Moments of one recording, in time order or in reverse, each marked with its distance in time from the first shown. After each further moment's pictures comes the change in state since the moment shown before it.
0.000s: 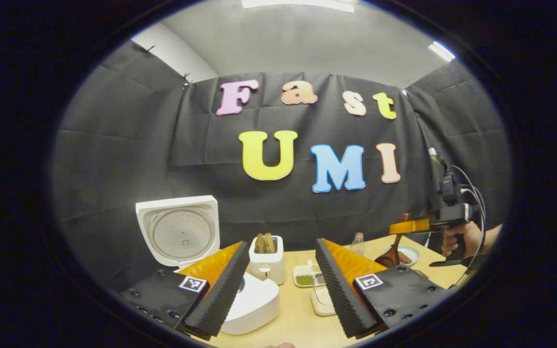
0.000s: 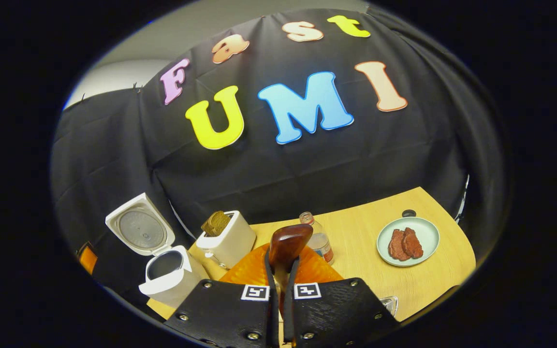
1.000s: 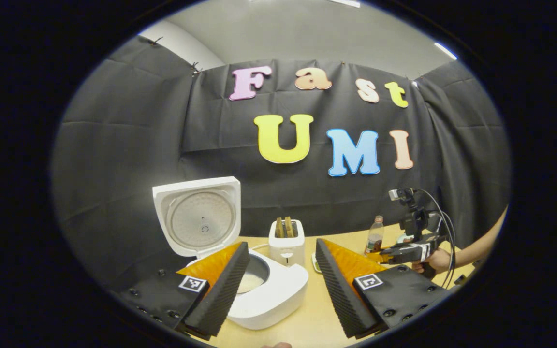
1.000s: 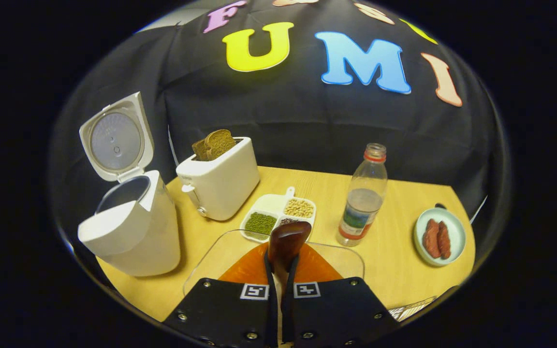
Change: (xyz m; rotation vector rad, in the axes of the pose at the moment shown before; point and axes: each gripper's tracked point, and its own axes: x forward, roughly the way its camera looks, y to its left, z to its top) left arm -0.003 0.067 -0.037 -0.006 0.085 0.058; right arm 0.102 0.045 -0.138 -0.152 0.229 0.038
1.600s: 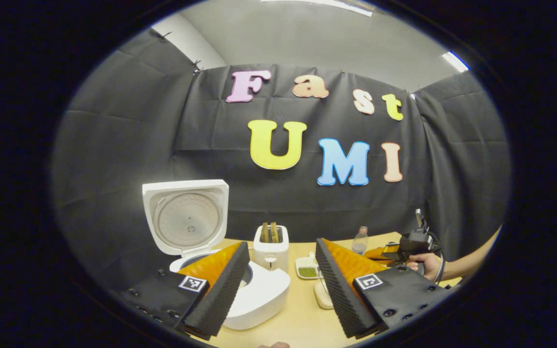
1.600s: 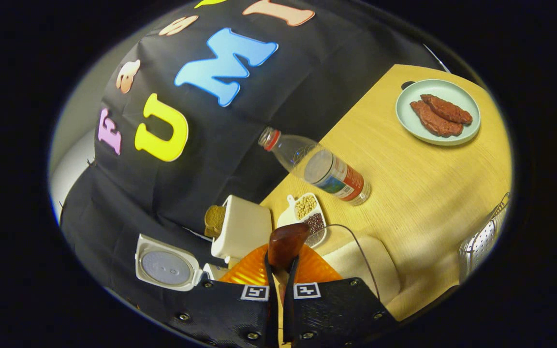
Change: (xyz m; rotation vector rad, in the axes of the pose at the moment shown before) left arm -0.004 -0.020 0.014 -0.051 -0.037 -0.069; right arm -0.032 -0.053 0.036 0.867 -0.134 0.190
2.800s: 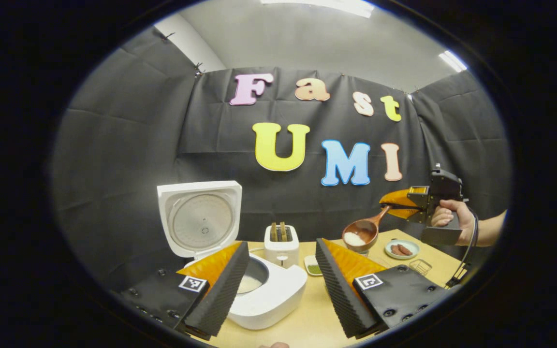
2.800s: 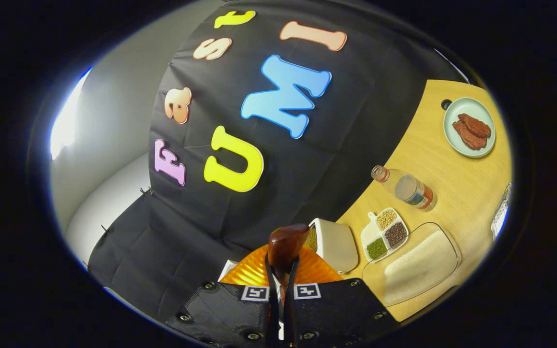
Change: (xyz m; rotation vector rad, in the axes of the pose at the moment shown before) left arm -0.024 0.050 -0.006 0.006 -0.016 -0.020; right arm -0.064 0.183 0.017 0.009 -0.089 0.260
